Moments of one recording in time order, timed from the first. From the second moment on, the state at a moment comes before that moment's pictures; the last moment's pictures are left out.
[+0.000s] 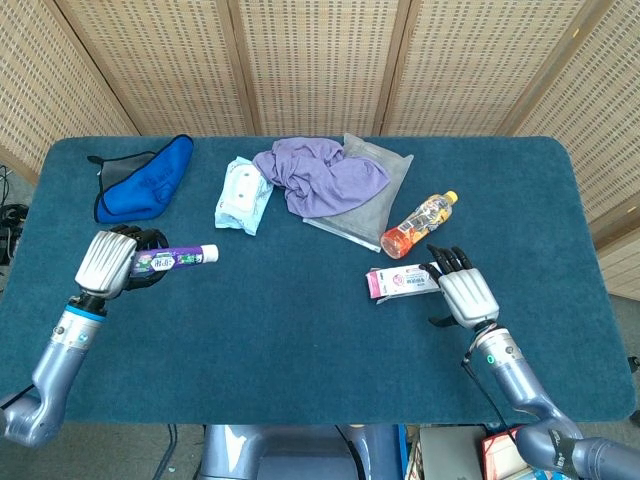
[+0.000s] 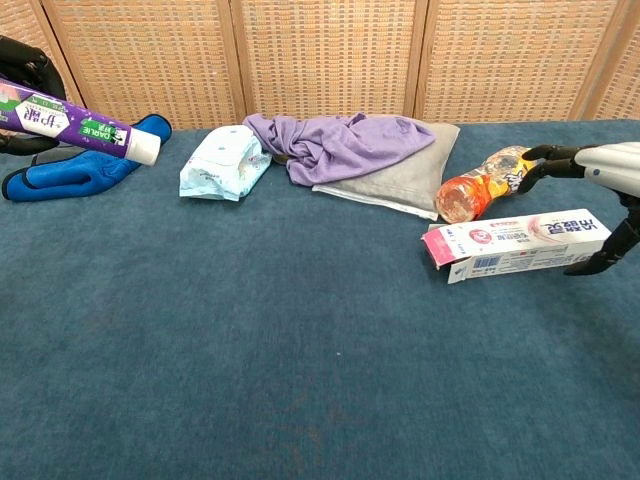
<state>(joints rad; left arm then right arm) -0.53 -1.32 -0.15 -1.40 1.46 1.27 -0.08 0.50 -1.38 0.18 -1.48 -1.31 0.97 -0.26</state>
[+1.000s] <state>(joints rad) -0.53 -1.35 -0.14 -1.37 1.47 1.26 -0.08 0.64 -1.48 0.19 -1.33 -1.17 0.86 -0.29</state>
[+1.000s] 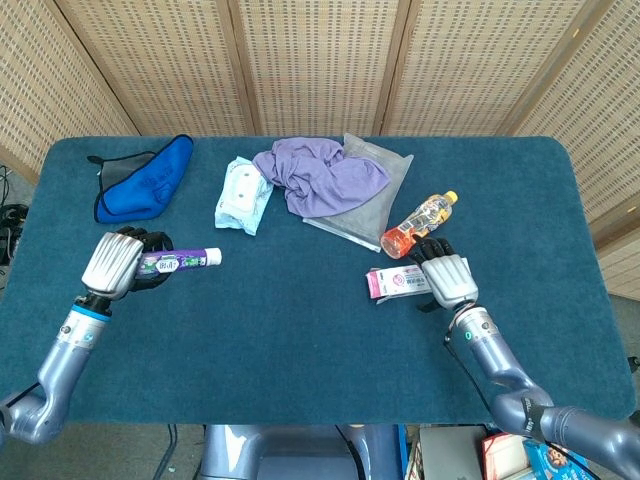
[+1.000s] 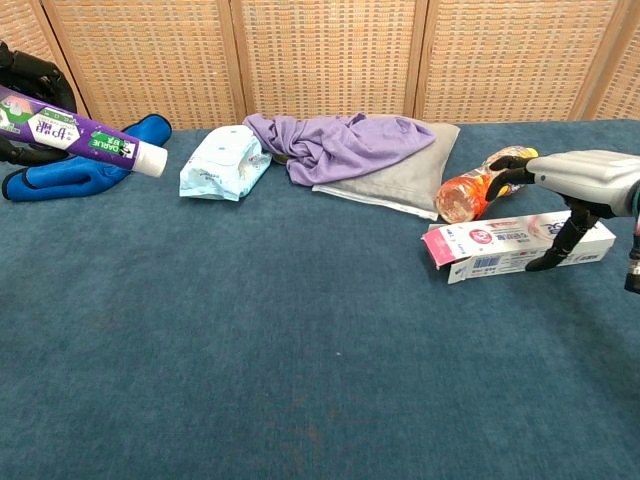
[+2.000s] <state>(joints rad) -0.53 -1.34 -0.14 -1.38 1.49 1.27 -0.07 0.65 -1.56 0.15 -1.16 -1.13 0.84 -0.24</state>
